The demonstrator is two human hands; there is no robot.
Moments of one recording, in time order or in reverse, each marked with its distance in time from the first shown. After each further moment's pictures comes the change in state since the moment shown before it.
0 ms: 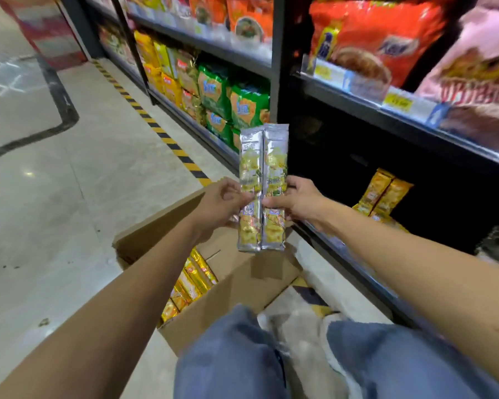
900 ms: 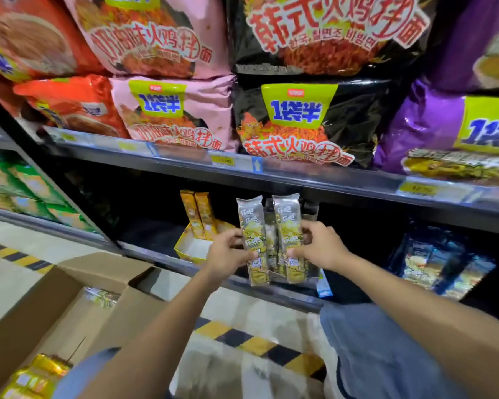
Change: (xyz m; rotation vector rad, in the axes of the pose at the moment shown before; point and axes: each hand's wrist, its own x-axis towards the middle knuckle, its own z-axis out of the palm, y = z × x) left_hand -0.051 0.032 0.358 0.192 -0.488 -0.014; right_hand -0.251 0.133 -0.274 -0.399 0.645 0.272
